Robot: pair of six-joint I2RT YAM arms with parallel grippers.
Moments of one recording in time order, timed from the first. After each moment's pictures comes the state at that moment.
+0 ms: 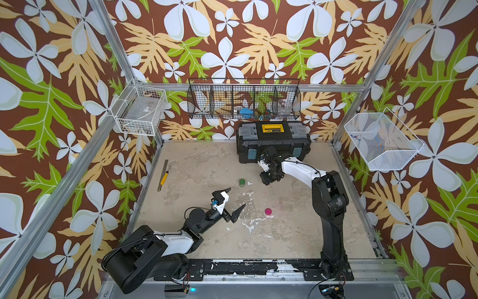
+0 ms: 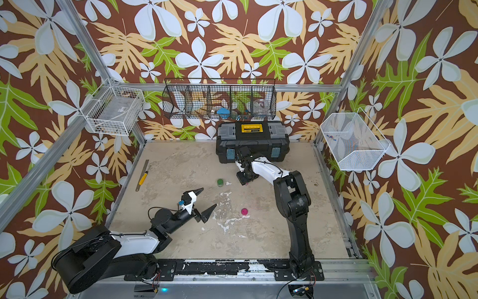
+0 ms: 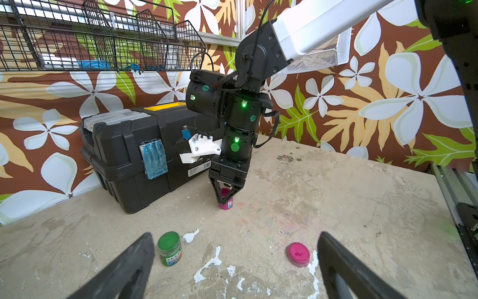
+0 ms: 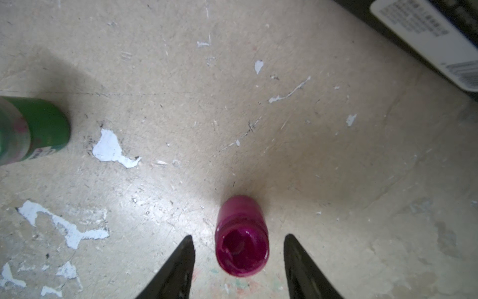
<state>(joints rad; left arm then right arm) -0.64 1.27 0.11 1.25 0.19 0.01 0.45 2.12 1.65 -0.80 0.02 -0.07</state>
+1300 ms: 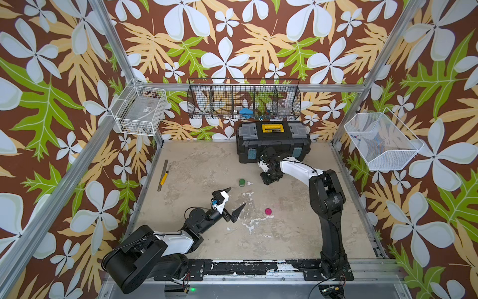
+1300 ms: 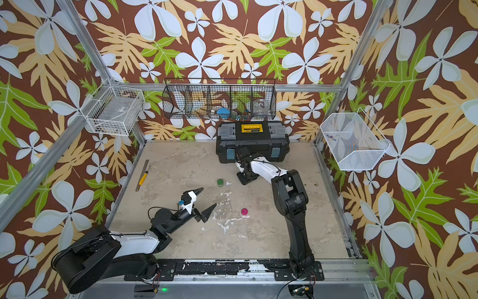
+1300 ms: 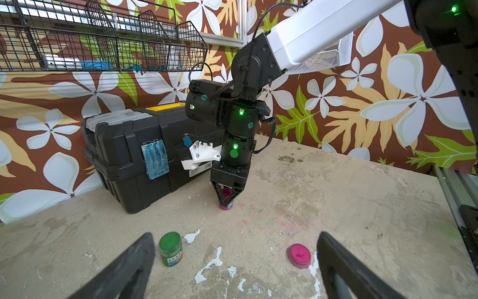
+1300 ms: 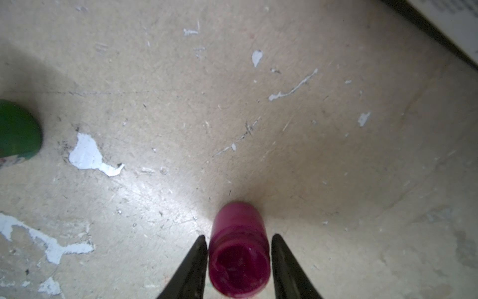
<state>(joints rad) -0.64 1.27 0.12 1.25 0.19 0.01 0.45 2.16 1.69 -0.82 0.02 -0.07</state>
